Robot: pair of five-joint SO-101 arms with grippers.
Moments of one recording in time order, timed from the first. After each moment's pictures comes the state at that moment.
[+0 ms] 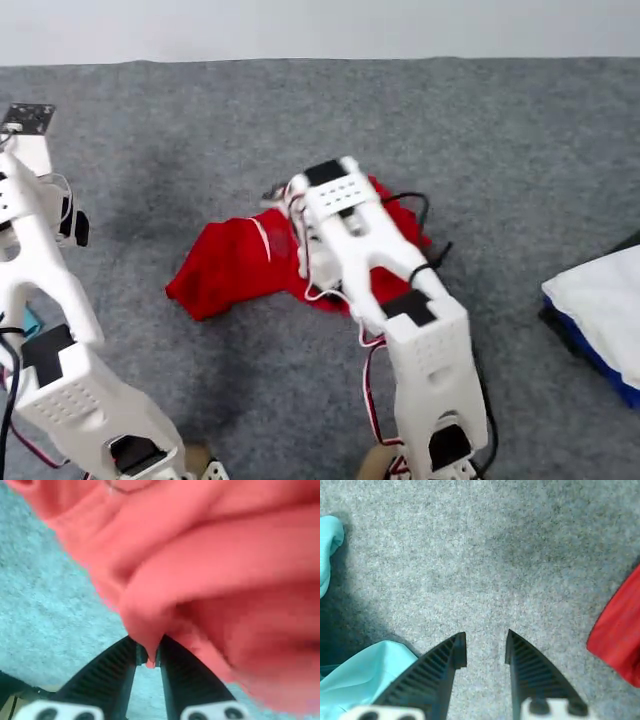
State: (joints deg) left arm -33.8 18.1 -15.6 88.7 -20.5; right arm -27.1 35.5 -22.3 100.1 21.3
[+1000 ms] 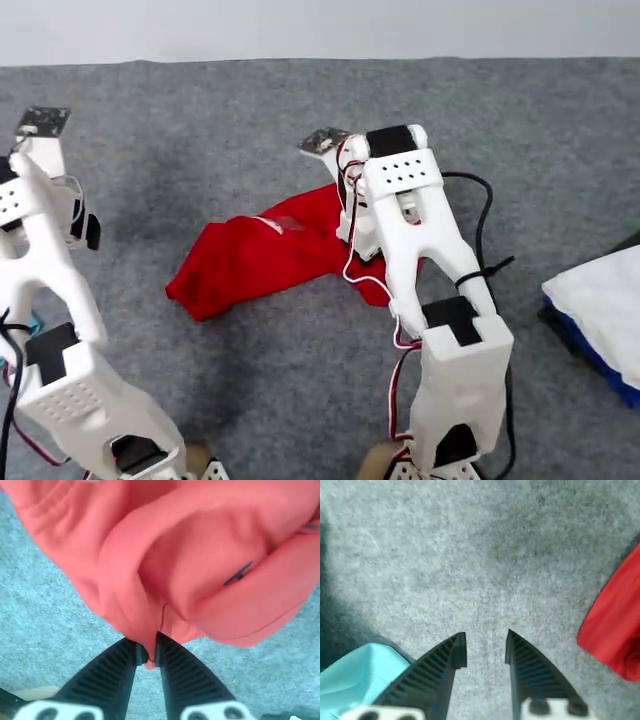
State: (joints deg) left arm -32.0 18.1 -13.0 88.7 -20.5; right arm -18.1 25.4 -23.1 100.3 27.6
